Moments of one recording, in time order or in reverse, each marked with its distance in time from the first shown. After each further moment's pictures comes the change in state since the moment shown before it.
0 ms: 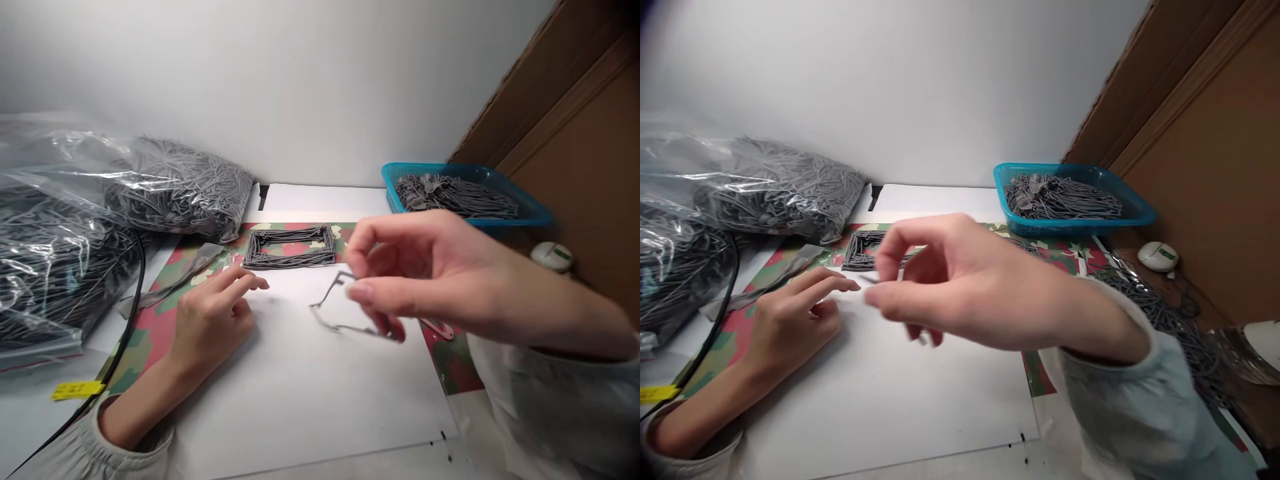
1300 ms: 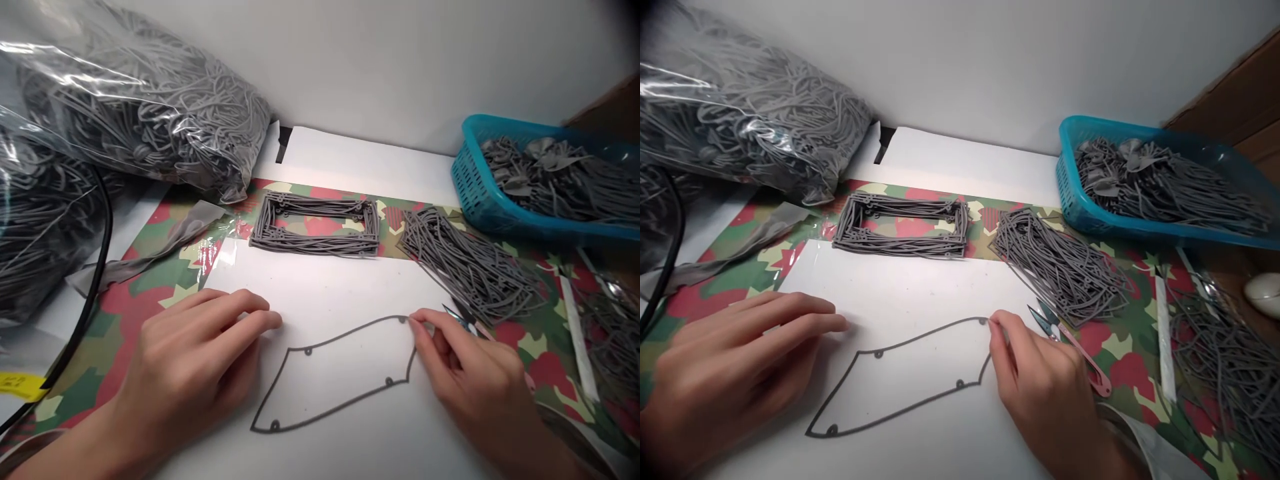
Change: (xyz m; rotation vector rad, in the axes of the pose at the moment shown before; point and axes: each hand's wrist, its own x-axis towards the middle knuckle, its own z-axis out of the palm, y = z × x) left_hand -0.024 0.002 -0.008 -0.217 -0.130 0.080; right_hand -0.025 0.135 0.048 -1.111 0.579 -0.105
